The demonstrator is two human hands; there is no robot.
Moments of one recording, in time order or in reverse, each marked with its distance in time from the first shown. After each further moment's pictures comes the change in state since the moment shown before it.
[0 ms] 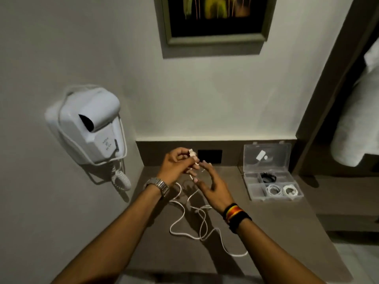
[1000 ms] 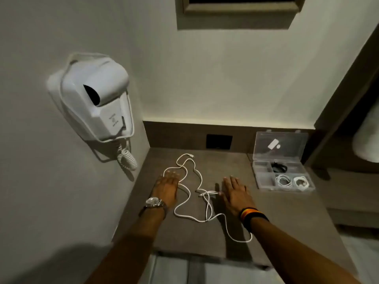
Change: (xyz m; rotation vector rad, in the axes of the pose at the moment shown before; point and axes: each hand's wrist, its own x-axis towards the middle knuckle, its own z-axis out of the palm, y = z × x) left_hand -0.030 -0.185 -0.054 1.484 -0.113 -0.032; right_hand -0.013 0.108 -0.012 -0.969 -0.263 0.225
